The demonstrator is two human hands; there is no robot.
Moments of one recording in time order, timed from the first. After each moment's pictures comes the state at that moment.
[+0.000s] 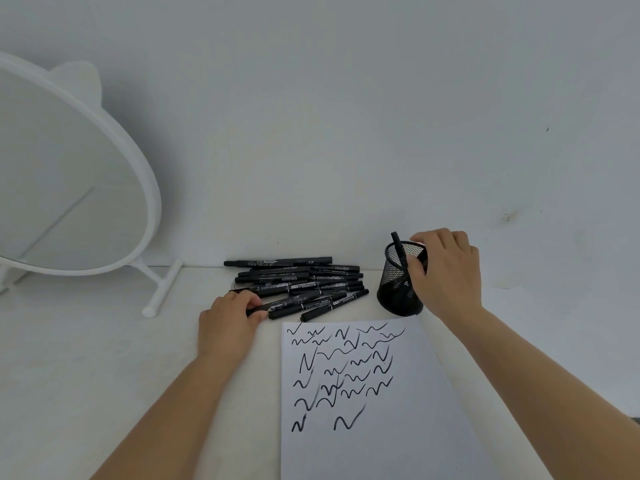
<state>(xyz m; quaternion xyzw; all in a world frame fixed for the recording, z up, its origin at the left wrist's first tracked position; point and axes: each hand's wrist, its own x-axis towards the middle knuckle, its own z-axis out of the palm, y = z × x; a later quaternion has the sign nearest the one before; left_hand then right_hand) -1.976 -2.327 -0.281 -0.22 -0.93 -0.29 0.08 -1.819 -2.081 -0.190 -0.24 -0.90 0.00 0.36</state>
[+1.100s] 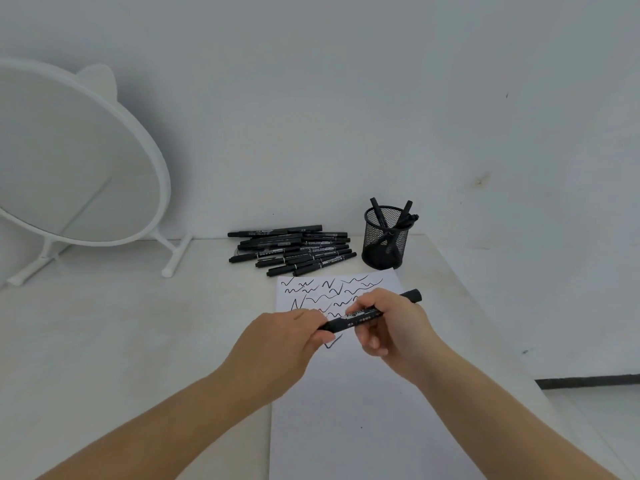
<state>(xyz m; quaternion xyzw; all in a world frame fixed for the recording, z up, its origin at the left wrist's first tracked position) -1.797 -2.356 -0.211 -0.52 -0.82 -0.22 0.08 -1.716 -2.201 -0.202 -0.26 -0.55 0.78 0.10</state>
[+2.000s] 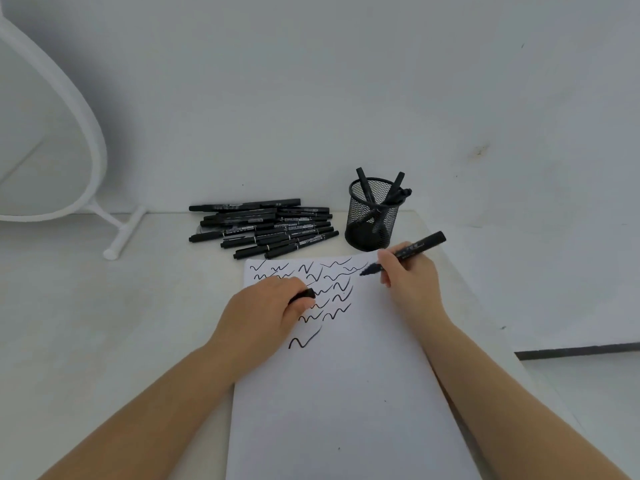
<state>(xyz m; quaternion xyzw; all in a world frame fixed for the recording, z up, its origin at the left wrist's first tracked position) -1.847 -2.308 -0.260 -0.47 -0.85 -0.26 0.04 -1.755 -2.110 -0.257 -0.29 -0.74 0.51 0.33</state>
